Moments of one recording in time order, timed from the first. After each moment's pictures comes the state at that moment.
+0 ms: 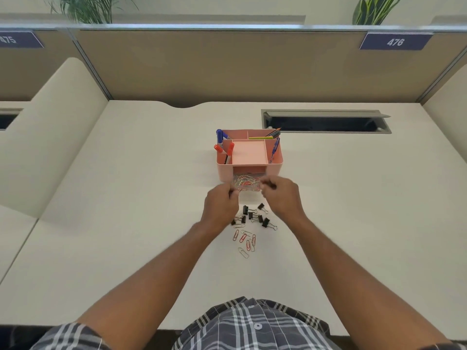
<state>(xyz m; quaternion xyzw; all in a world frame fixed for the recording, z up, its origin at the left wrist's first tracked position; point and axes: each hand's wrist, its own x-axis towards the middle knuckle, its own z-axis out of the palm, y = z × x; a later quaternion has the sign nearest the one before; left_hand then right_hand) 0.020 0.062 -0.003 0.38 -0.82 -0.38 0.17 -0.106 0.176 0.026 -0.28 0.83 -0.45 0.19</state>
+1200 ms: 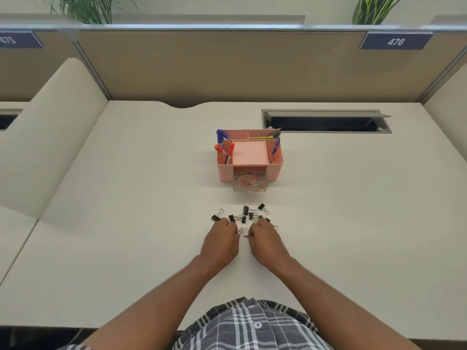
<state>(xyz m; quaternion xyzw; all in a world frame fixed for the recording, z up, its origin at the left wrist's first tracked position) 0.071 0.101 -0.079 0.30 -0.93 -0.22 0.04 -0.038 0.211 -0.057 -0.44 0.86 -0.16 0.20</state>
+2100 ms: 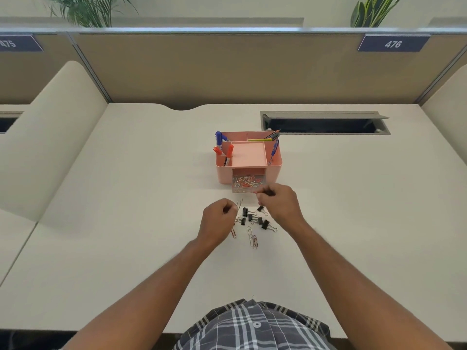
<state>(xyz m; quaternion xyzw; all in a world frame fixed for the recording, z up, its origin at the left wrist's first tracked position) 0.045 0.079 -0.013 0.41 -0.75 -0.50 0.15 -0.098 0.181 0.024 -0.24 0.81 -0.47 0.25</state>
